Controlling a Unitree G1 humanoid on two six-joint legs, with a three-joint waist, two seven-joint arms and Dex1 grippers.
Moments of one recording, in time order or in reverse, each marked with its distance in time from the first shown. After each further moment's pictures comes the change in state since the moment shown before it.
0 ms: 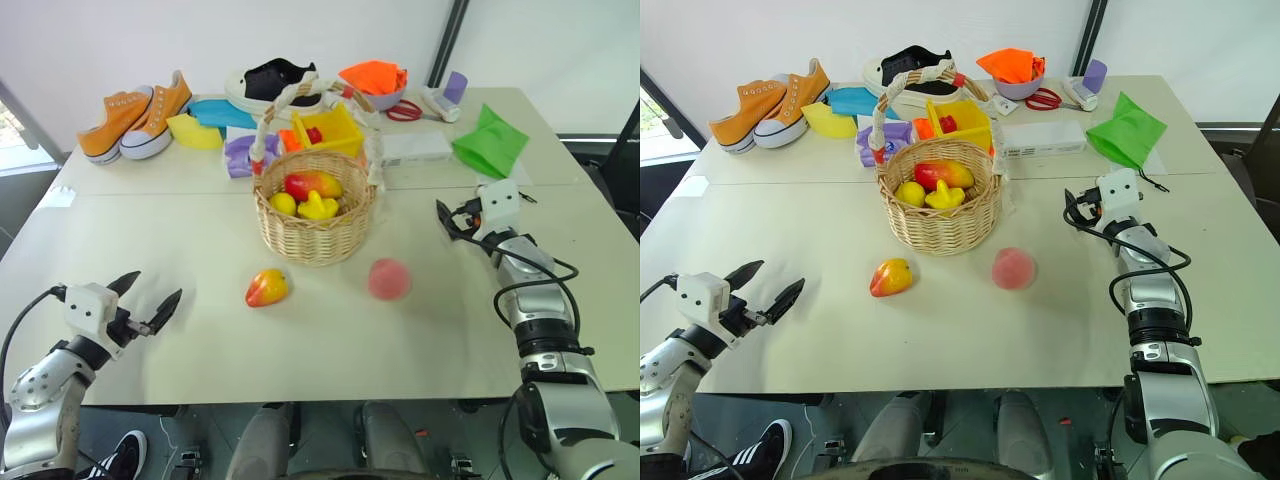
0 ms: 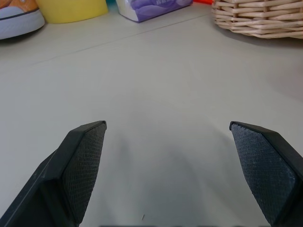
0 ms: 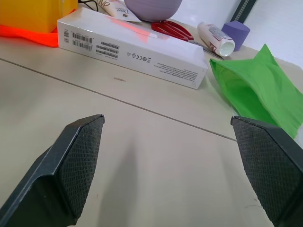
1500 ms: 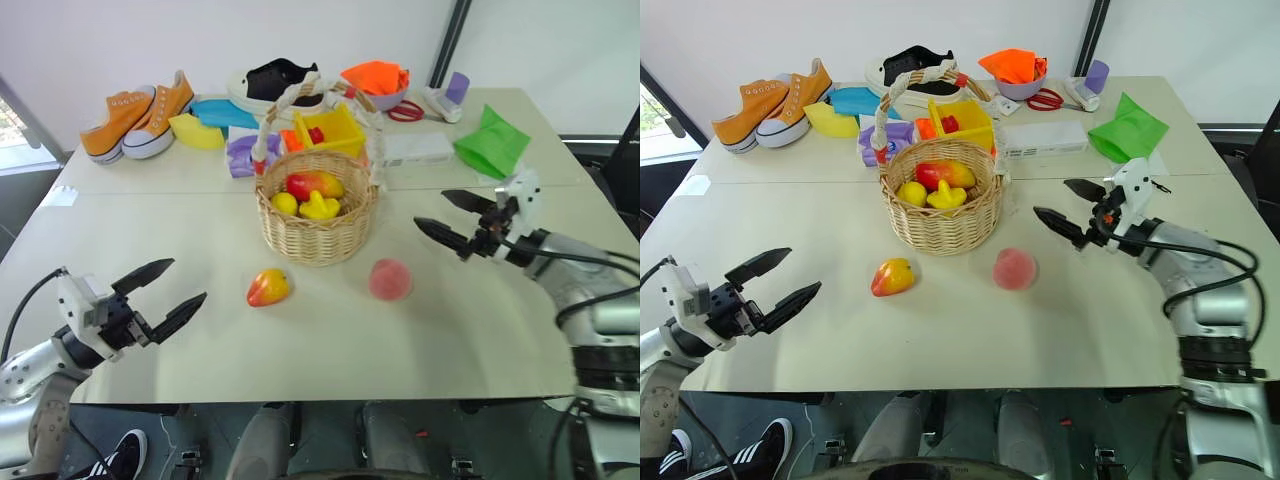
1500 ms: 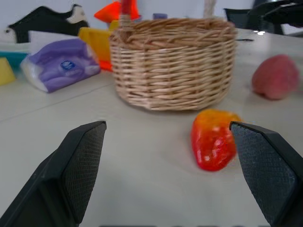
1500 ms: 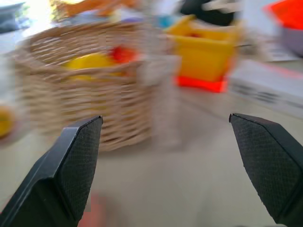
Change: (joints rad) left arm 0.050 0.109 0.007 -0.258 -0.279 0.119 -0.317; right arm 0.236 -0.337 0.004 -0.742 0.507 0.609 0.605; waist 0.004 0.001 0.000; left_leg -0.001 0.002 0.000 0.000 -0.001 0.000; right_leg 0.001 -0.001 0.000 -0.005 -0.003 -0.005
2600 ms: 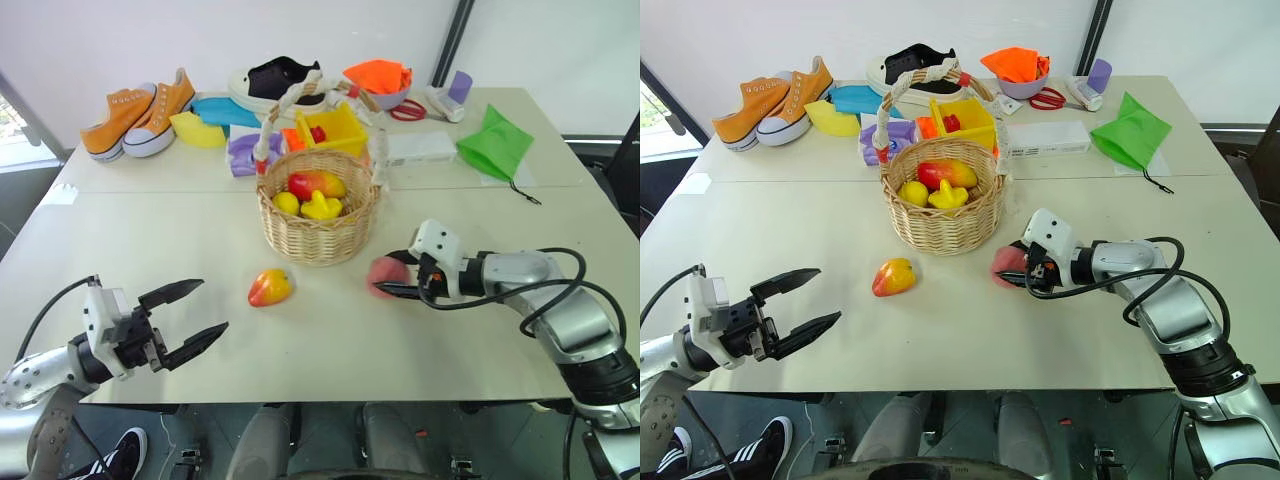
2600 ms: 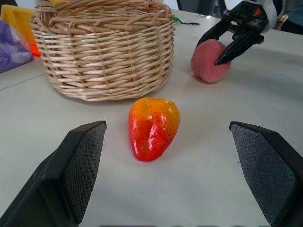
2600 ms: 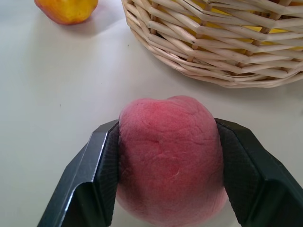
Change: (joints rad) left arm 0.054 0.000 -0.041 -0.083 0.015 0.053 -0.042; right arm -0.051 0.042 0.303 -0.105 -0.261 0.085 -0.058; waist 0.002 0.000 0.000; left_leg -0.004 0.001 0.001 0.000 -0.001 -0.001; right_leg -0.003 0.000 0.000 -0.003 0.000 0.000
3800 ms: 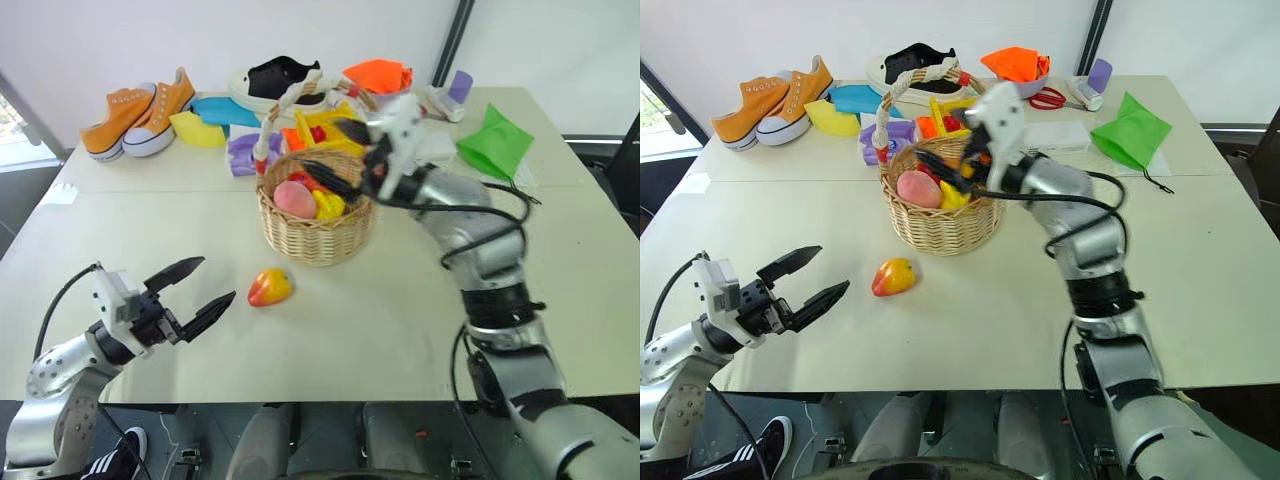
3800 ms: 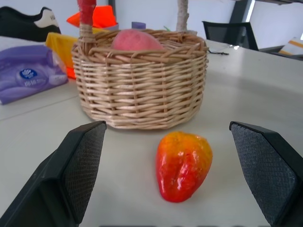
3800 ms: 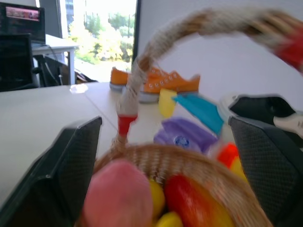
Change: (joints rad) left arm -0.080 -0.104 -0.038 -0.005 0.024 0.015 0.161; right arm -0.364 0.434 -0.139 0.188 0.076 -0.127 -0.224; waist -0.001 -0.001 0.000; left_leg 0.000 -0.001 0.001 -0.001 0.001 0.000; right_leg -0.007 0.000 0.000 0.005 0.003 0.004
